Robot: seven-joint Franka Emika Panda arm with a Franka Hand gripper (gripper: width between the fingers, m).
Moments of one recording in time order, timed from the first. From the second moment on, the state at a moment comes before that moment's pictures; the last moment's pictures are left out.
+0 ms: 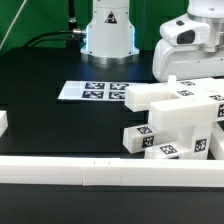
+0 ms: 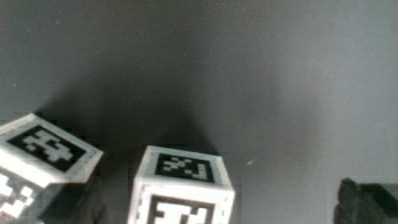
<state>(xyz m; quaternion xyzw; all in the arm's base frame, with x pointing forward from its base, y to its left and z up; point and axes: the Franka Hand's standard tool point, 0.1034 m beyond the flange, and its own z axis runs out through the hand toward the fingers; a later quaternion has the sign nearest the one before) 0.429 0.169 0.030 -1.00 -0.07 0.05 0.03</state>
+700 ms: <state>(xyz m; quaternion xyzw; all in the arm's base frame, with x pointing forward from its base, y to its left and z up) 0.451 0.173 0.041 -0.99 -0.14 0.07 0.04</state>
